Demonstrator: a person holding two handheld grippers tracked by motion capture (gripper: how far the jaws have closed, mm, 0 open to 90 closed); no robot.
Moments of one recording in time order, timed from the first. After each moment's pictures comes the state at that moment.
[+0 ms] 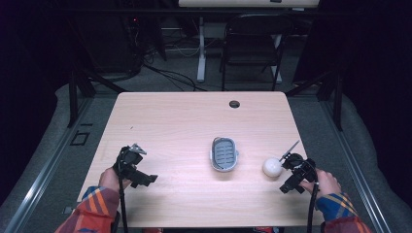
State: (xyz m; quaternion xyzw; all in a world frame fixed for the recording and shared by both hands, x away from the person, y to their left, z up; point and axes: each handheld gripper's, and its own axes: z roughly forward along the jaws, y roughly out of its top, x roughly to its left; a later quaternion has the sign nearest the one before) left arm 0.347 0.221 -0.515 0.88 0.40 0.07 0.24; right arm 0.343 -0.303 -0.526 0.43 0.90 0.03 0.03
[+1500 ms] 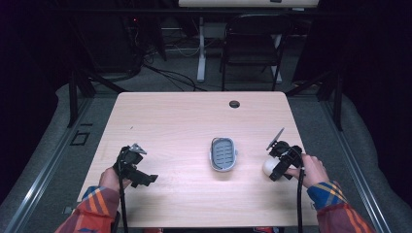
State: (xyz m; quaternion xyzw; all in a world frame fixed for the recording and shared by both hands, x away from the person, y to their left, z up) left arm 0.347 0.221 -0.515 0.88 0.40 0.07 0.24; right arm 0.379 -0.270 -0.517 0.41 0.91 0.04 0.05
